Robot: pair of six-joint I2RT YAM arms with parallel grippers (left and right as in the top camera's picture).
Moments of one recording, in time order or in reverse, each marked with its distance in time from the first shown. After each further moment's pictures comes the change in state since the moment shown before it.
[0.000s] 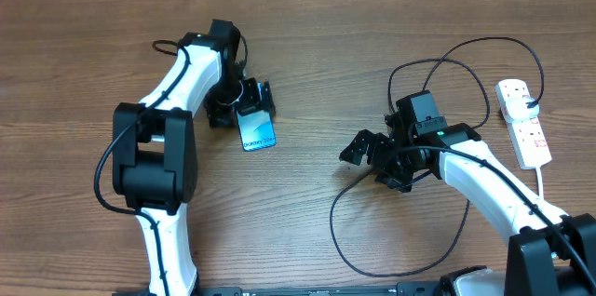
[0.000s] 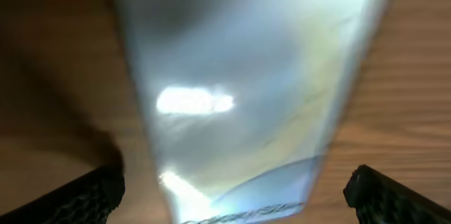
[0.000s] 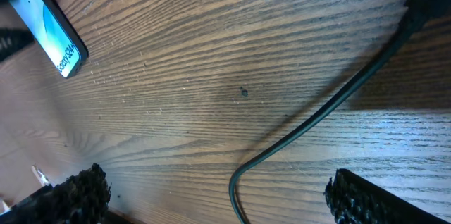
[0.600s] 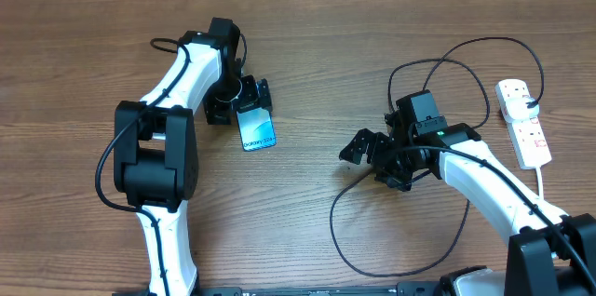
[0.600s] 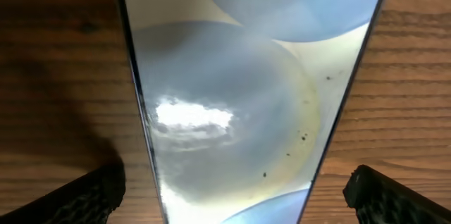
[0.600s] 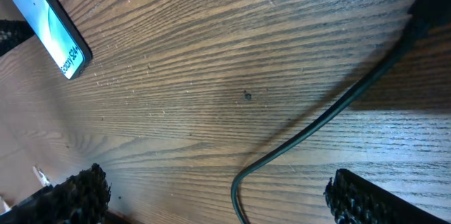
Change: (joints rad) left arm -0.003 0.015 0.018 0.052 -0.017 -0.048; right arm 0.000 0.000 0.000 0.011 0.000 0.000
